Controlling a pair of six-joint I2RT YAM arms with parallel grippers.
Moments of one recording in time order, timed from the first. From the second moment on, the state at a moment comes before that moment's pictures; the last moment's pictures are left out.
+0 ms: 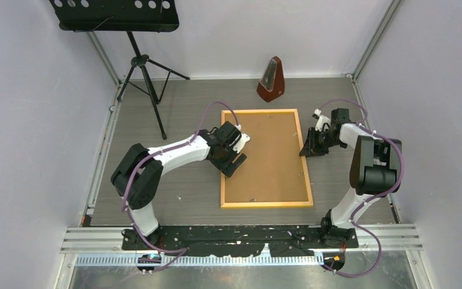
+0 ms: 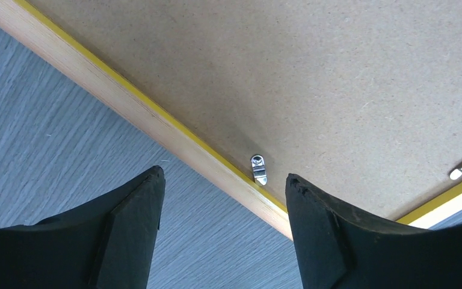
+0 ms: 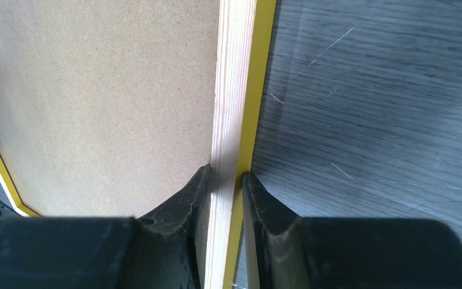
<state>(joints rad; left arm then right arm) -0.78 1.76 1.19 -0.61 0.04 0.02 -0.15 1.74 1.00 -0.51 -0.53 -0.09</state>
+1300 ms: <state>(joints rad) -0.77 1.80 1.17 -0.60 0.05 -0.01 -0.15 1.75 1.00 -0.51 -0.54 -0.09</state>
